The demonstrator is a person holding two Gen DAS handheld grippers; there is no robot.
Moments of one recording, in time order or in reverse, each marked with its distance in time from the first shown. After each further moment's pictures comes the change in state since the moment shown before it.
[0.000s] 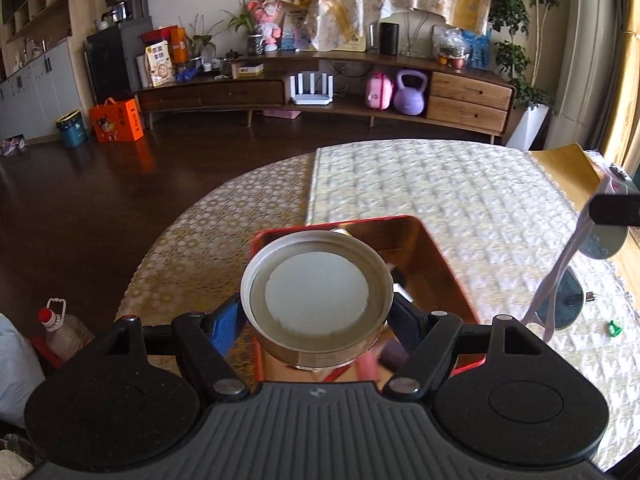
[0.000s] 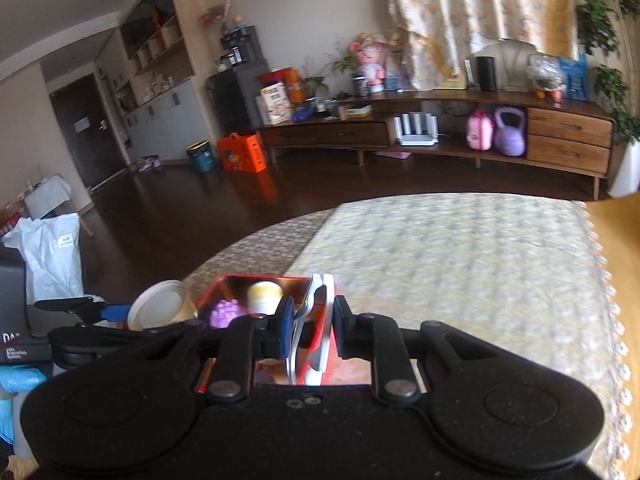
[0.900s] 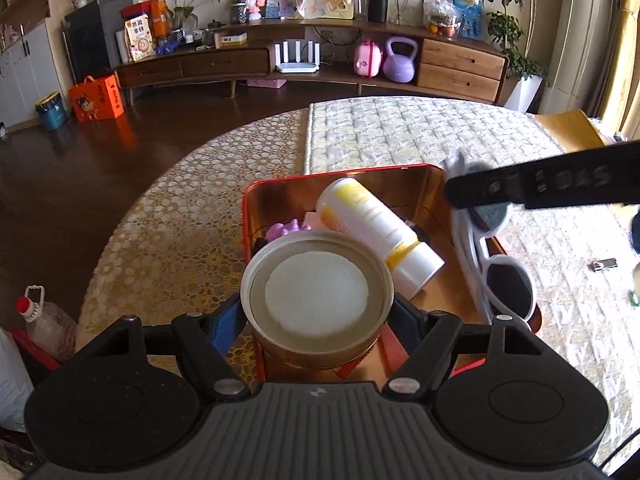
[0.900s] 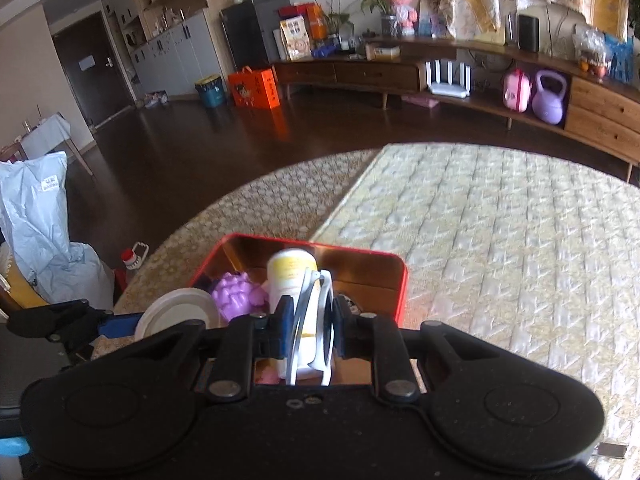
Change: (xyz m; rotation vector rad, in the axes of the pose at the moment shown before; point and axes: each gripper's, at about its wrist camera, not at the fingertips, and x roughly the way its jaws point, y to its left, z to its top) left arm 0.056 0.013 -0.022 0.029 0.080 -0.057; right arm 0.112 0.036 -0.009 -0.056 0.192 -0.008
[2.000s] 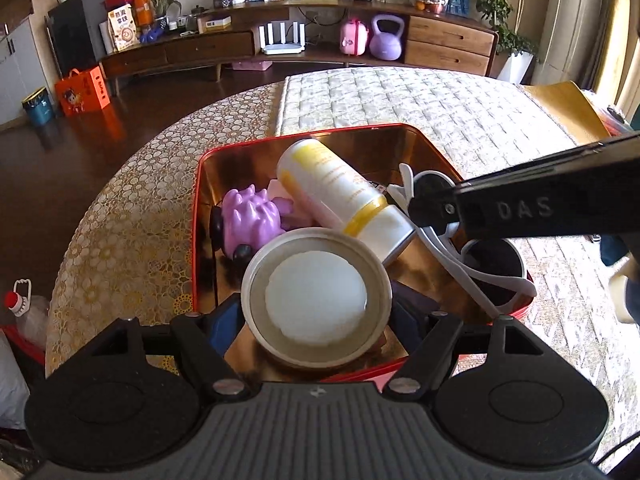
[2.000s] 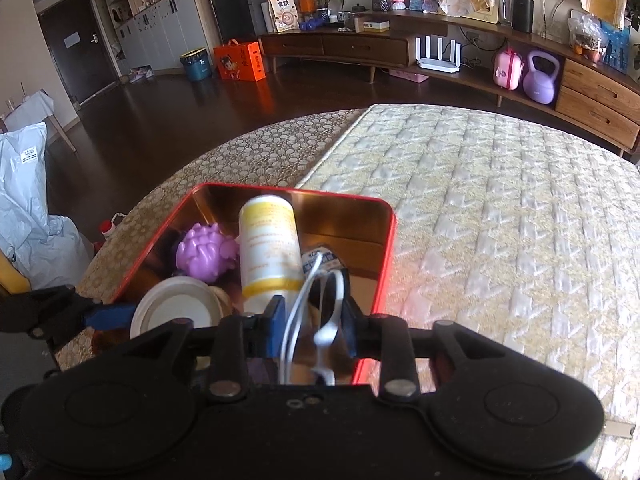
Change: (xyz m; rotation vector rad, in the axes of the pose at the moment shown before) left arm 0.019 -0.025 -0.014 0.030 0.057 -0.009; right arm 0.010 -0.004 -0.026 -0.013 0.067 -0.044
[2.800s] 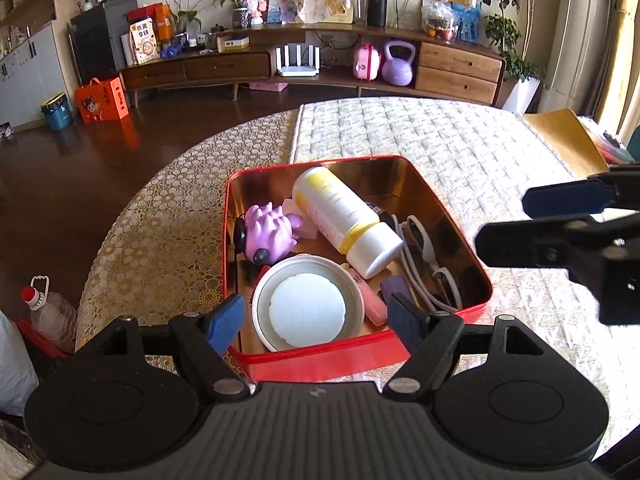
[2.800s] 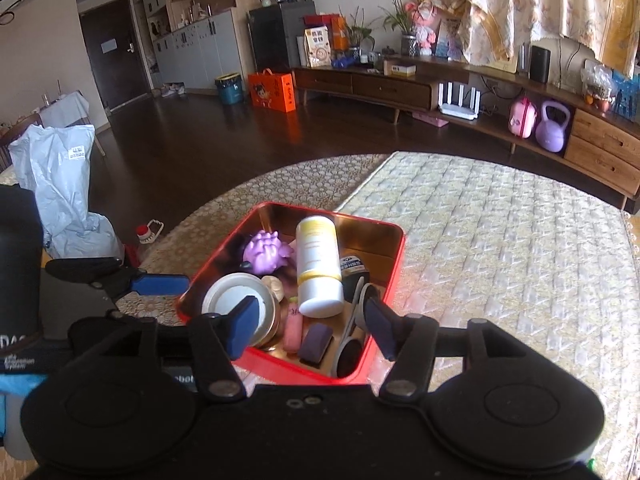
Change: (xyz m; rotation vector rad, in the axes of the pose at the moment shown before) left arm -0.054 -0.003 -0.007 -0.040 -0.071 0.027; right arm -0.093 0.023 -0.023 -0.097 -0.117 0.038
